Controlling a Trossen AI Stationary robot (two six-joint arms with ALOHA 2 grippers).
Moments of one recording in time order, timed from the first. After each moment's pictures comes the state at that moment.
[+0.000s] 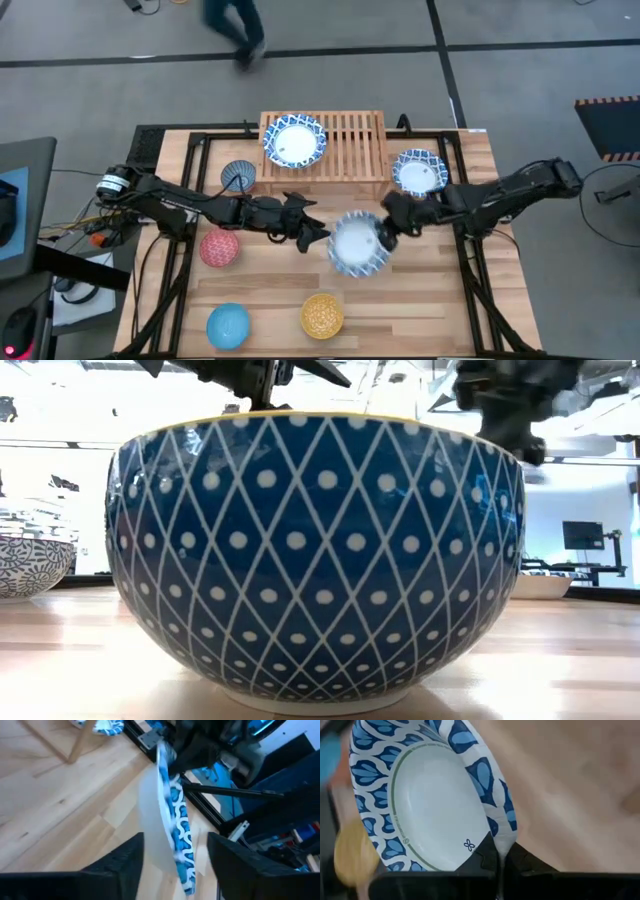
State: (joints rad) left arm -0.13 1.47 0.90 0.27 -0.14 -0.86; right arm 0.18 1.15 0.87 -0.58 0.19 0.84
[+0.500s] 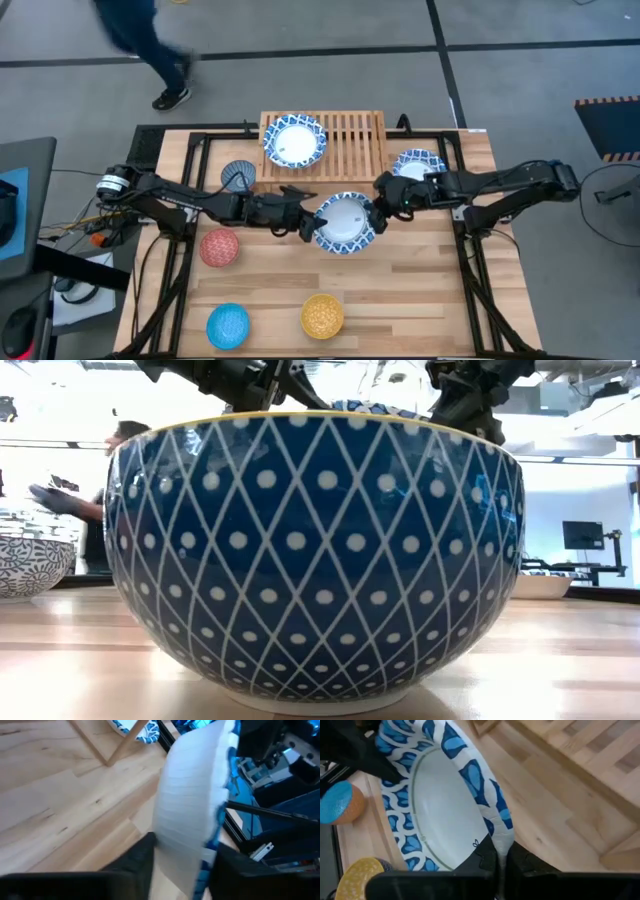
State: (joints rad) left arm -0.09 1.47 0.91 0.19 -0.22 -0.94; right arm 0.07 1.20 1.00 -0.56 0.20 0.70
